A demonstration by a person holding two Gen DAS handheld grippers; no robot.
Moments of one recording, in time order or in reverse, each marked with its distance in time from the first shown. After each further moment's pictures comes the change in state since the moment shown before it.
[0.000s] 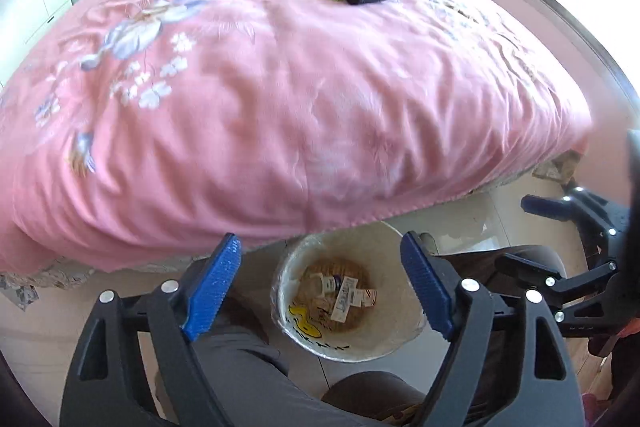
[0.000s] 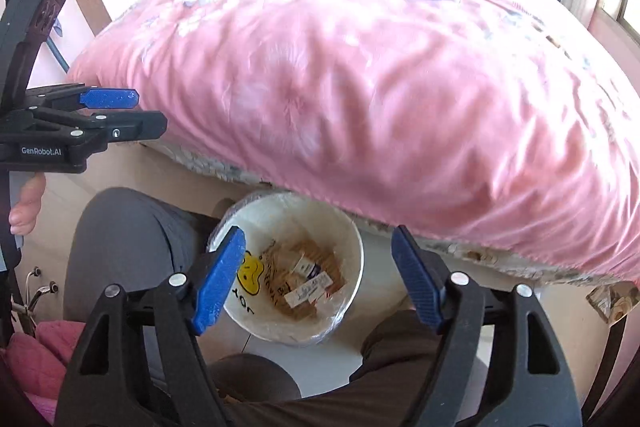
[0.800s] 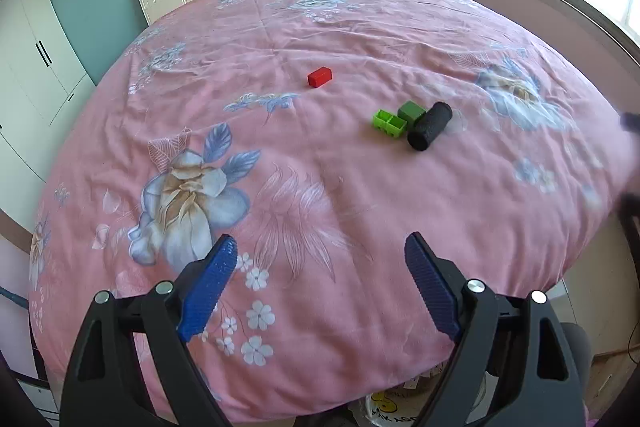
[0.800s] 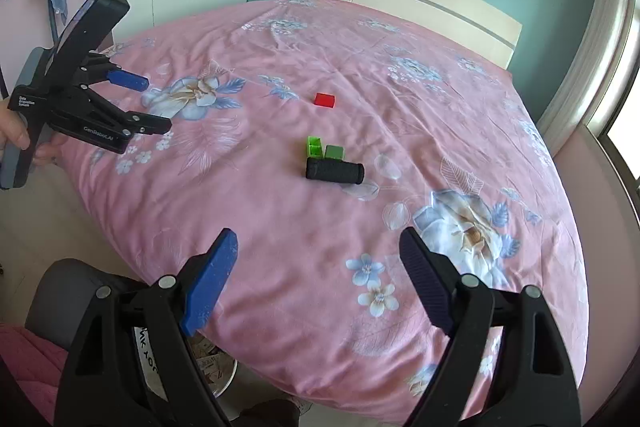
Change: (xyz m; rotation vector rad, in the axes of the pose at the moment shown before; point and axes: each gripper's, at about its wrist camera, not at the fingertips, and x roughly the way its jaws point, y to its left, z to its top) left arm 0.001 0.026 0.216 0.131 -0.076 0.182; right arm -0.071 -0.086 0.205 -0.237 -0.189 -0.144
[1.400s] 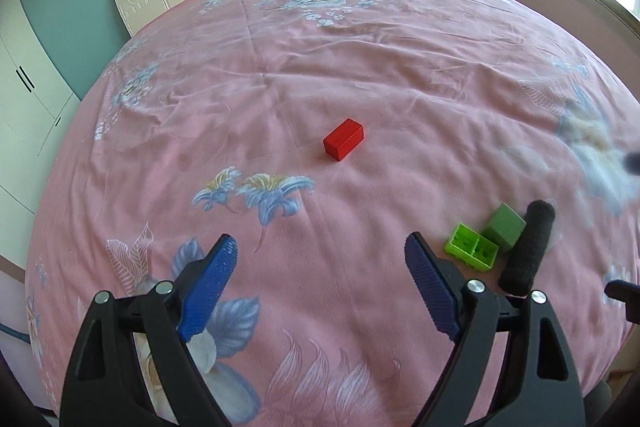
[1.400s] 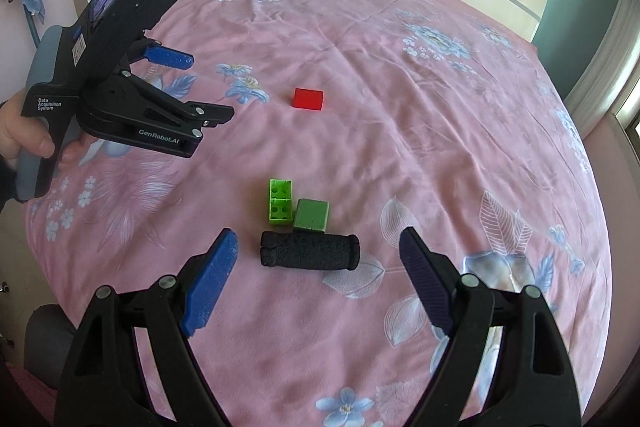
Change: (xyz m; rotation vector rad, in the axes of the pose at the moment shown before) left arm 0.159 0.020 0.135 0.064 0.028 0.025; right arm 0.183 -0.045 0.094 0.018 0.156 0.049
